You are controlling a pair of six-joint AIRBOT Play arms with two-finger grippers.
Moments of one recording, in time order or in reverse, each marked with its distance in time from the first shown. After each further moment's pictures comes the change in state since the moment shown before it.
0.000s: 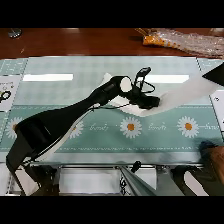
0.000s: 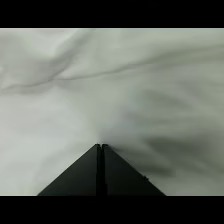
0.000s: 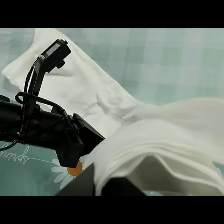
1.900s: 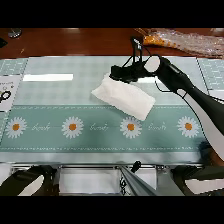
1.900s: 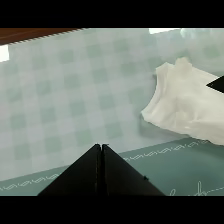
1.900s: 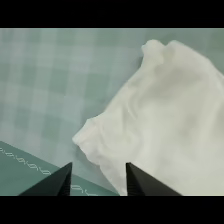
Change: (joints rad) left arm 0.664 0.944 0.000 0.678 -0.591 0.142; right arm 0.607 -0.723 0.000 0.139 -0.816 0.197
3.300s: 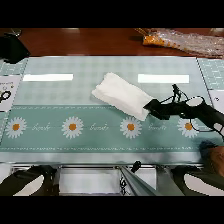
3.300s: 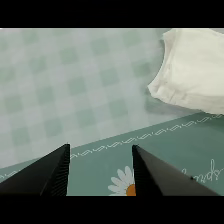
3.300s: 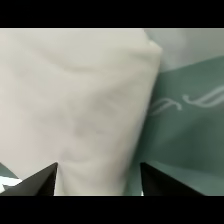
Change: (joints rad) left arm 0.000 -0.113 -0.002 0.001 -0.044 0.055; right arm -0.412 0.319 -0.823 0.367 -0.038 -0.294
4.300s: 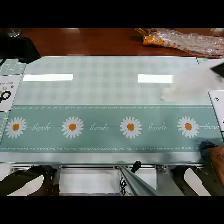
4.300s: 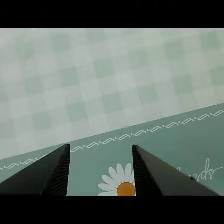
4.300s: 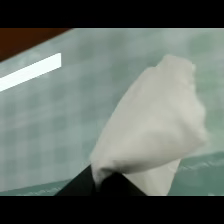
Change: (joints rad) left arm -0.001 -0.105 0.000 -0.033 0.004 -0.040; right arm -0.515 0.378 0.628 -0.438 0.594 0.119
